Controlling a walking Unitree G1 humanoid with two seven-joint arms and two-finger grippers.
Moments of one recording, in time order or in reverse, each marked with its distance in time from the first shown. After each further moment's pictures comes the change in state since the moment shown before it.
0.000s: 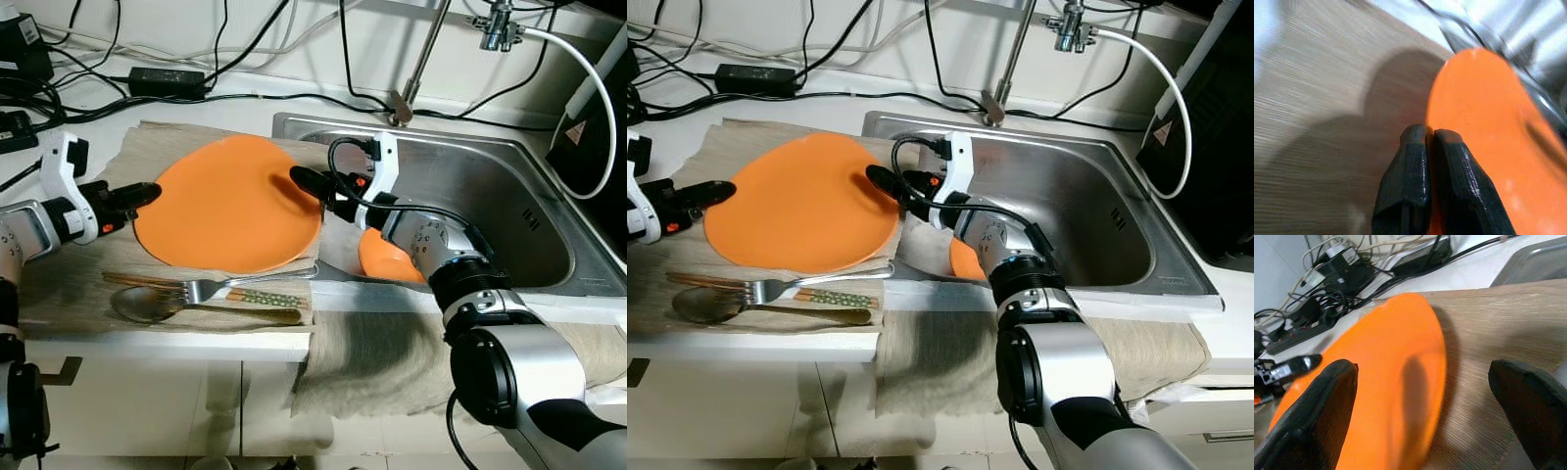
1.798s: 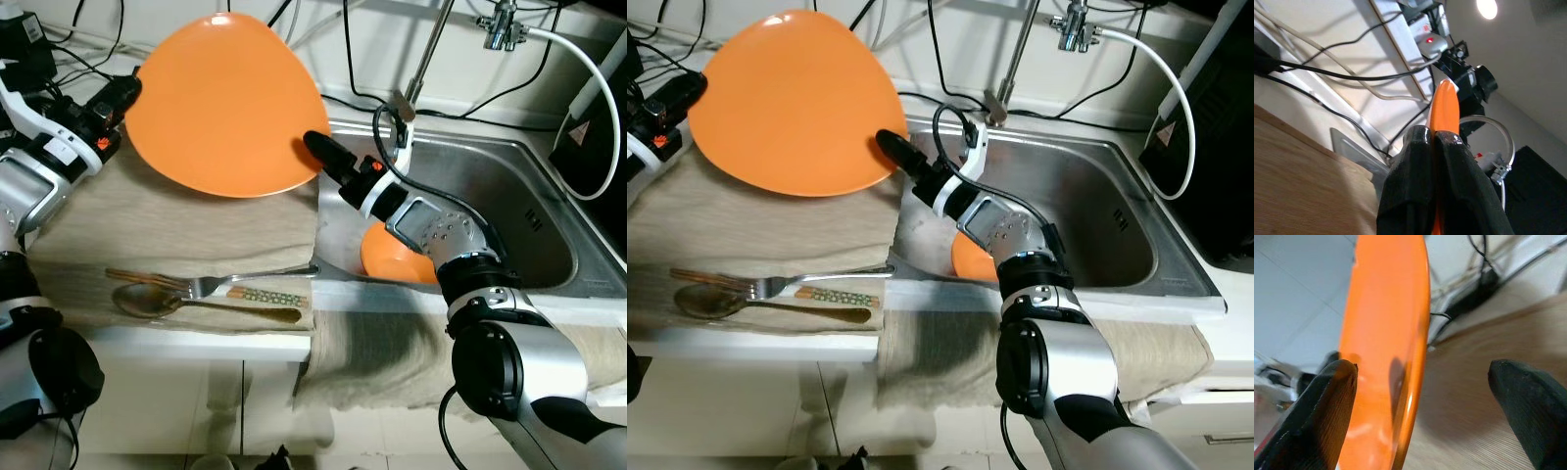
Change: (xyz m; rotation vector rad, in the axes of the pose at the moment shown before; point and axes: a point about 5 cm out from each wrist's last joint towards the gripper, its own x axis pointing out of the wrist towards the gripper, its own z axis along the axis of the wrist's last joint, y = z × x) left arm 0.003 -0.059 0.043 -0.378 -0.370 -0.366; right arm -0.005 0.010 0.021 0.379 -0.184 0.195
